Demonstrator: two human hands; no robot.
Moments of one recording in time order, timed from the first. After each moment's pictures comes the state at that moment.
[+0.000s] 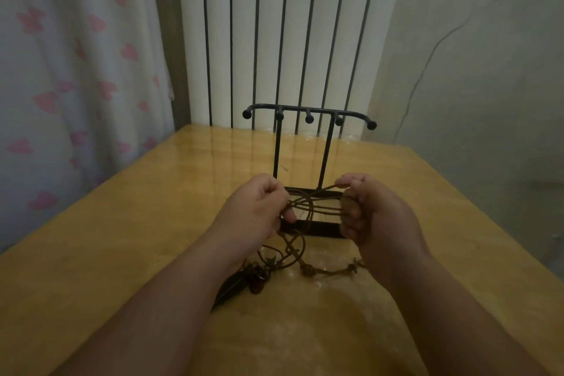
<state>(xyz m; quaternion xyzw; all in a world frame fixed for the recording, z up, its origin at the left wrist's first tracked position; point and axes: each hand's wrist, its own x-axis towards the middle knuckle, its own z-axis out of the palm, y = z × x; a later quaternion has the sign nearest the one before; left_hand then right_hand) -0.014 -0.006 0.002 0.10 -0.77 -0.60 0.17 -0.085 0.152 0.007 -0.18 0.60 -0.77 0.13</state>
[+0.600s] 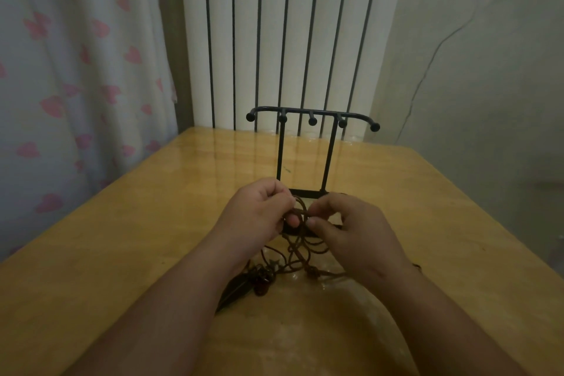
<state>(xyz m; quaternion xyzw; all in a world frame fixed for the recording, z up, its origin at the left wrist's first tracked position) -0.015 -0.009 0.002 0.09 -0.76 -0.62 0.17 -0.075 0.139 -0.003 -0.34 0.86 -0.37 -0.10</state>
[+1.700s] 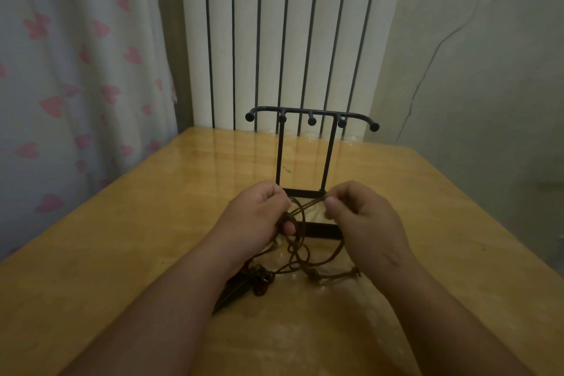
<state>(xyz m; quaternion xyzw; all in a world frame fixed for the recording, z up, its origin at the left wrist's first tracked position) -0.019 -0.011 -0.003 0.11 -0.78 -0.60 0.16 -0.078 0.142 0.000 -0.27 0.82 -0.50 -0.08</state>
